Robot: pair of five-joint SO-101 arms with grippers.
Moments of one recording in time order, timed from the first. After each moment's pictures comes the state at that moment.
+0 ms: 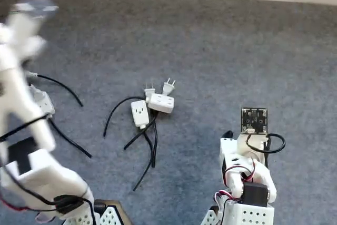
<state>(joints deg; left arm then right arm) -36.7 10.0 -27.6 84.9 -55.5 1.1 -104.1 92.4 60.4 6.8</state>
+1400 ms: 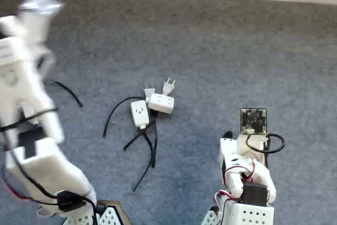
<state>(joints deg) -24.0 15.9 -34.1 100.4 -39.5 1.1 -104.1 93.9 59.4 6.8</state>
